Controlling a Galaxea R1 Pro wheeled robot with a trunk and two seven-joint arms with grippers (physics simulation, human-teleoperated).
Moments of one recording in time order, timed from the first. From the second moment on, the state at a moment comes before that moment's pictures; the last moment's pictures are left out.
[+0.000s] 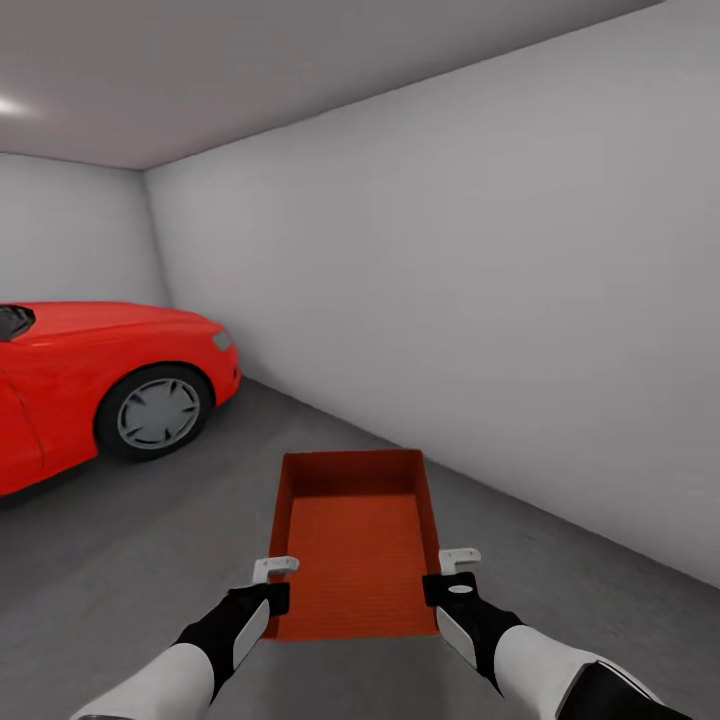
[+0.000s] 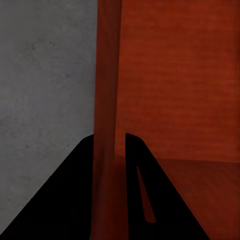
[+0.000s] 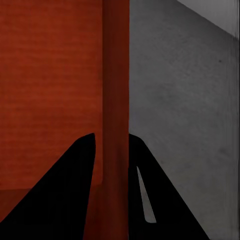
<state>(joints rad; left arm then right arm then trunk) -0.66 -0.10 -0.03 -0.31 0.11 0.26 0.17 -0.75 0.11 0.69 -0.12 -0.60 0.03 -0.29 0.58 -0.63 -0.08</state>
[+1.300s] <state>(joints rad) -0.66 -0.10 -0.03 -0.30 0.11 0.26 0.17 -0.75 0.11 0.69 -0.12 -0.60 0.03 -0.29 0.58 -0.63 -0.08</state>
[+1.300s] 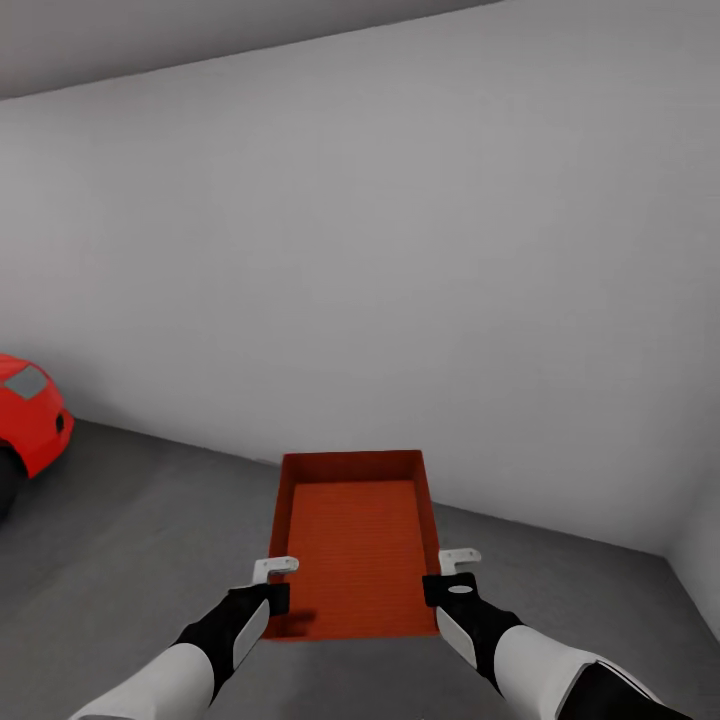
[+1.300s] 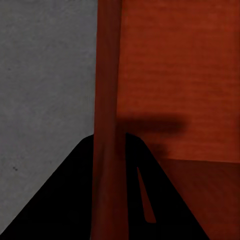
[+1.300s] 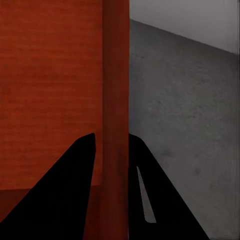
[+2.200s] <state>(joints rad) -0.66 -0.10 -0.03 -0.30 0.11 0.26 0.17 -0.75 0.11 0.69 -0.12 -0.60 0.03 -0.29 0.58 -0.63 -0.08</state>
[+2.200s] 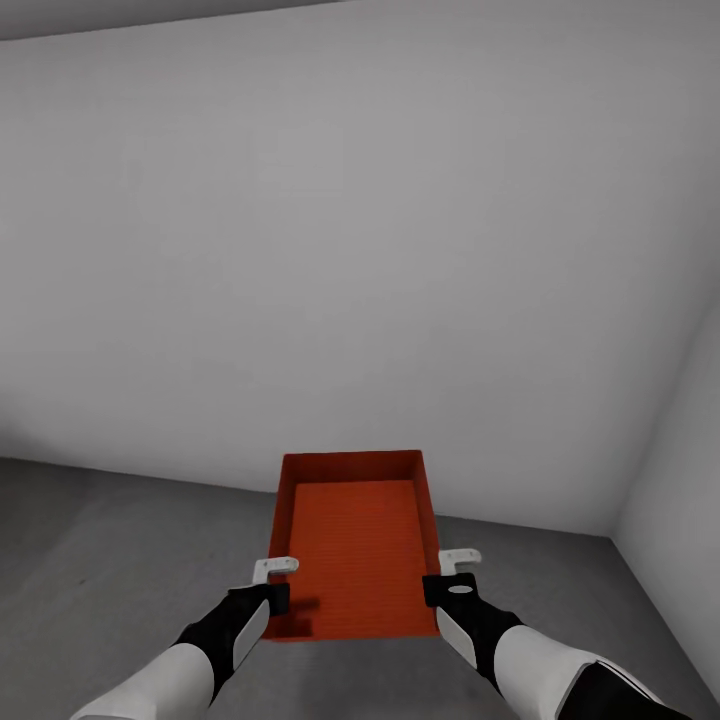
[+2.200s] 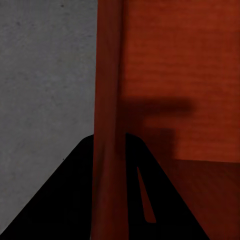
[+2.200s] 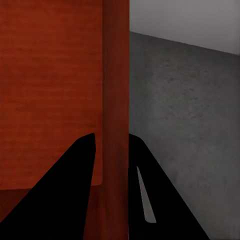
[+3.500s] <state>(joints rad) -0.66 -0.10 -0.03 -0.31 0.11 0.26 0.17 -0.75 0.11 0.69 -0.13 -0.60 0.03 -0.29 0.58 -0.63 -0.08</state>
